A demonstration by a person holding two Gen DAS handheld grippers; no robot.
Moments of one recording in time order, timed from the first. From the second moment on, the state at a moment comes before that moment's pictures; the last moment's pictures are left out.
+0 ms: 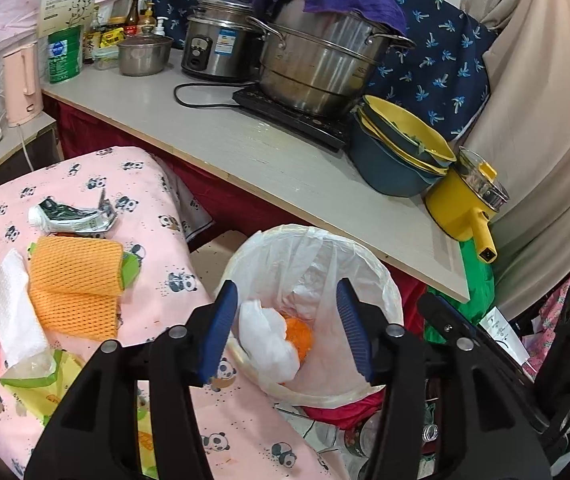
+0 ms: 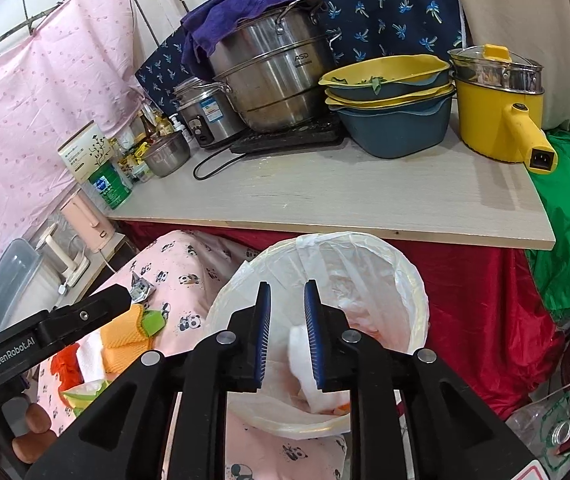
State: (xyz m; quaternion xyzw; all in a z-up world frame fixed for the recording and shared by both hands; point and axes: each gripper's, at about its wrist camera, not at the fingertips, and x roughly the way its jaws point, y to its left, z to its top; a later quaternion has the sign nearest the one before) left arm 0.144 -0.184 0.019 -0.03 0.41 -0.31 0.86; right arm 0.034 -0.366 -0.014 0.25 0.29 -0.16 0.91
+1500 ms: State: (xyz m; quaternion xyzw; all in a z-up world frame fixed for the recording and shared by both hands) left arm 0.144 0.107 -0.031 -0.06 0.44 -0.03 0.89; right arm 0.089 -0.107 -0.037 0.07 0.41 0.05 0.91
